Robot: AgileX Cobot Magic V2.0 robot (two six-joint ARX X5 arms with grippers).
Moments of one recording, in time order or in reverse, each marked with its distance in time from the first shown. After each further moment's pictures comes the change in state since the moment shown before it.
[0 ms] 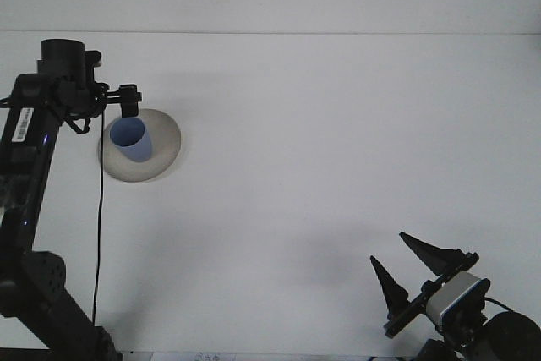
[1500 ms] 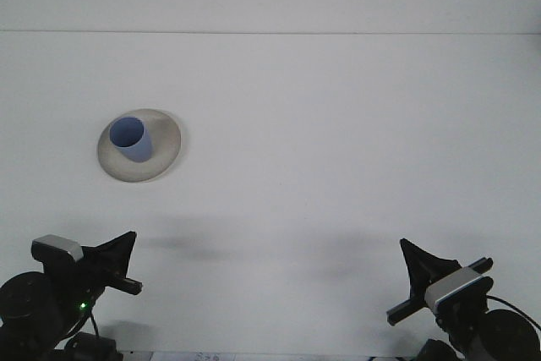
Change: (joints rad) left arm -0.264 -1.460 -1.185 0.290 0.135 -0.196; right arm 0.001 0.000 0.000 -0.089 0.179 0.003
